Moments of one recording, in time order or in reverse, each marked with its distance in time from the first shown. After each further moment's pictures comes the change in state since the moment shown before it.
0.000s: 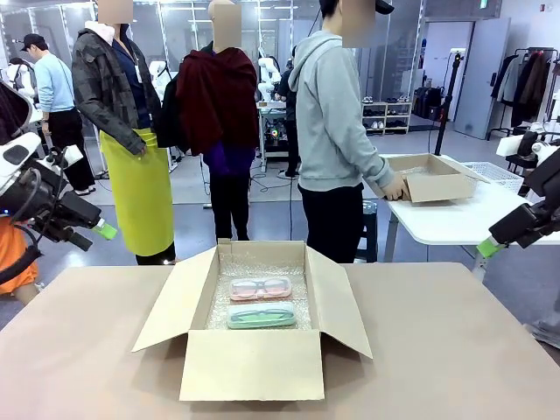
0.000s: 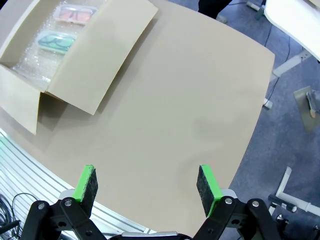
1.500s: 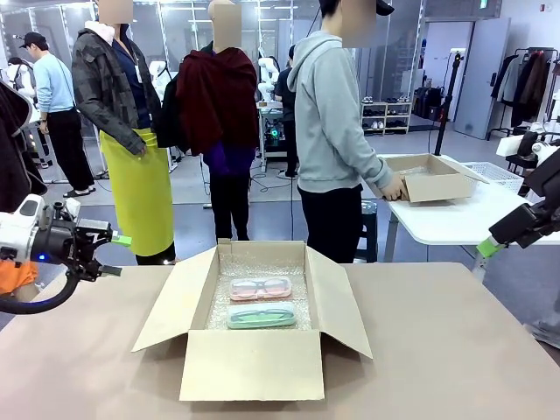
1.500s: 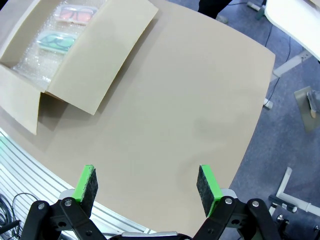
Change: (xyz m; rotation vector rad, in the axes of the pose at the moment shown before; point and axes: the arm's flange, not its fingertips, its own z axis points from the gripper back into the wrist) left arm -0.008 0.126 -0.094 -0.403 -0.161 0.432; right arm 0.000 0.000 0.000 0.002 -0.001 0.000
